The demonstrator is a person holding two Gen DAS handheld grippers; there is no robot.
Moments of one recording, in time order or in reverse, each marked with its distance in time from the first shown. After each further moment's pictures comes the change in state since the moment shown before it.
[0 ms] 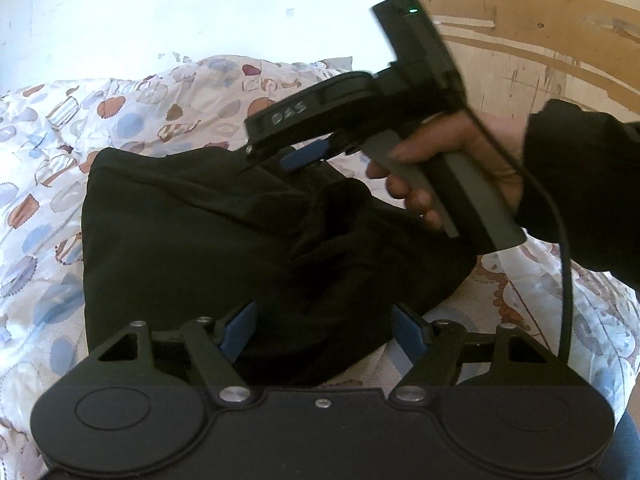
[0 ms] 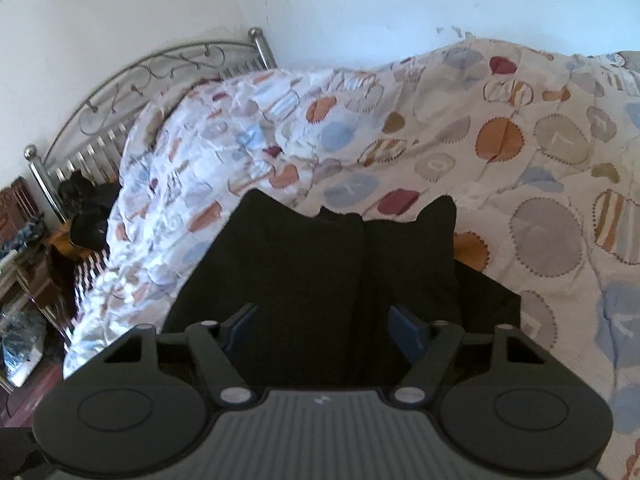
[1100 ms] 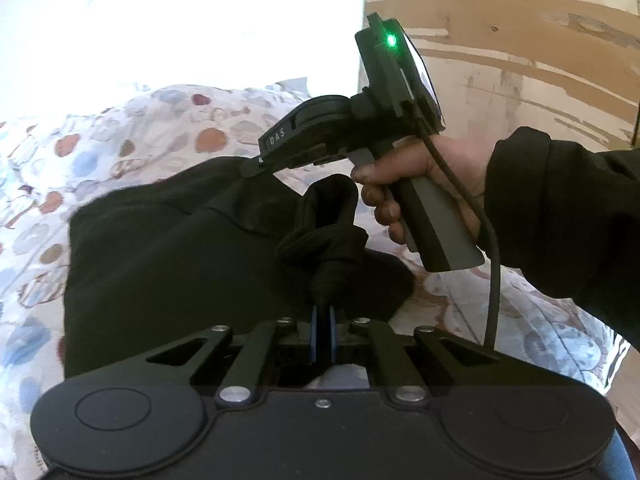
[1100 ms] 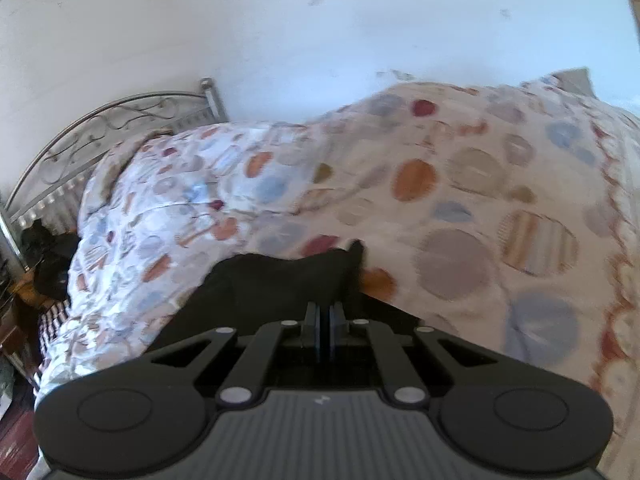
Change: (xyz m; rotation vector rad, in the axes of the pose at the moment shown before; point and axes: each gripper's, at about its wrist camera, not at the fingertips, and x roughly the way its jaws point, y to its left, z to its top) left arm -0.002 -0.034 0.011 0.074 -0.054 -0.104; right arm -0.050 -0.043 -0.013 0.104 -0.168 -0.144
